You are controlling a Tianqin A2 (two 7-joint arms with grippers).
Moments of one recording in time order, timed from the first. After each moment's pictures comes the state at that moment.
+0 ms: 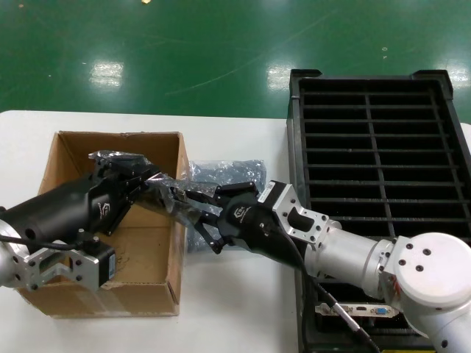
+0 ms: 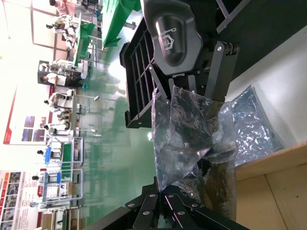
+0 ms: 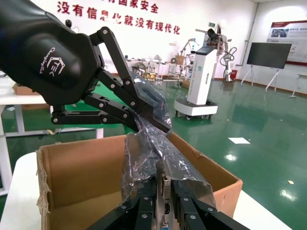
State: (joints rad) left arm -0.29 -0.88 1.78 -1.79 -1.28 0.48 0.41; right arm 0.70 0.15 -2.07 1.12 1.58 -0.65 0.03
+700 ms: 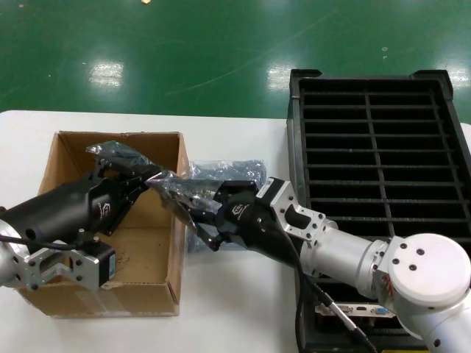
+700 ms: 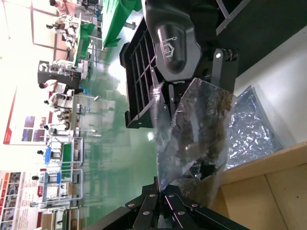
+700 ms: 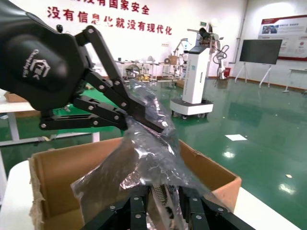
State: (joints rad) left arm -0.29 -0.88 1.78 -1.79 -1.28 0.48 0.41; right arm 0.70 0.13 -2.06 1.09 1.59 -0.63 0.04
